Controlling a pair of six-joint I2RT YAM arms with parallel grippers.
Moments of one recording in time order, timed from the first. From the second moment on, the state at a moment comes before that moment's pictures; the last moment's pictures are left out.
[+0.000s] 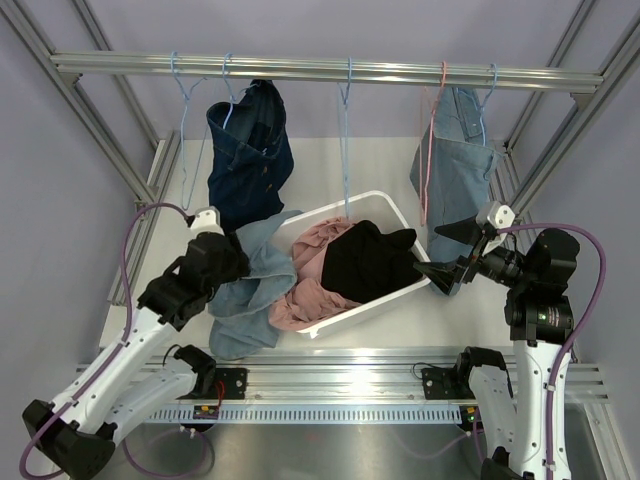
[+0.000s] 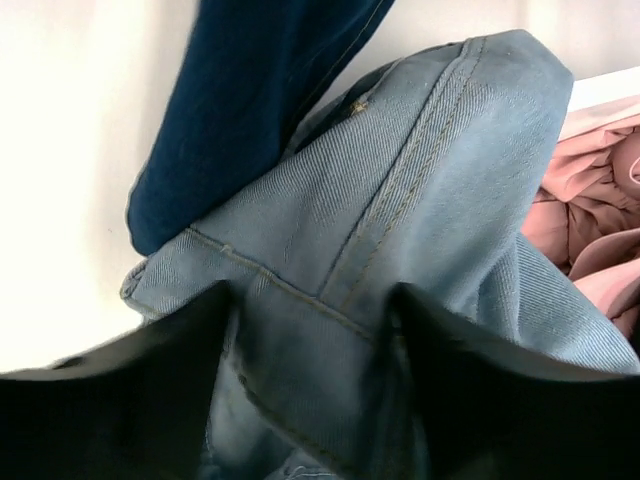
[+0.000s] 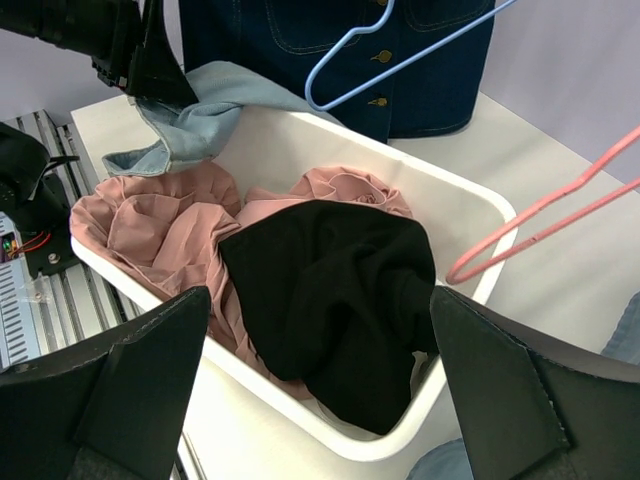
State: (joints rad) left arm -0.55 0.78 0.78 -0.67 -0.41 -0.57; right arm -0.17 0.61 0.87 -0.42 -1.16 -0.15
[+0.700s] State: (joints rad) left arm -0.50 0.56 1.06 -0.68 -0.07 -0.50; right arm -0.17 0.60 0.87 -0.42 -1.17 -0.15
